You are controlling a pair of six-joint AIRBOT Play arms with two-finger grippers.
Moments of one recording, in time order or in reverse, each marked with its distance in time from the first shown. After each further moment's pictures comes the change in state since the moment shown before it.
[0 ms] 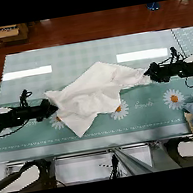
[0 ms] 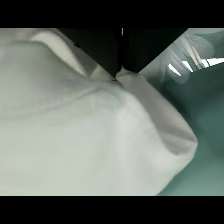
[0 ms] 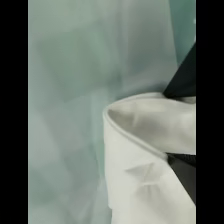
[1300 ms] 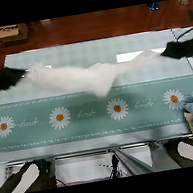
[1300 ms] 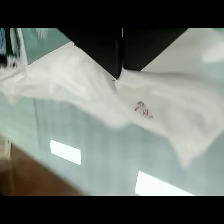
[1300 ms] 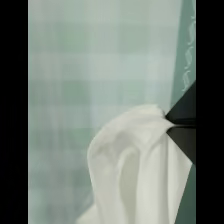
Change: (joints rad) left arm 0.168 0.250 0.454 -0.201 -0.152 0.126; right arm -0.035 0.328 0.310 -0.163 0.322 -0.130
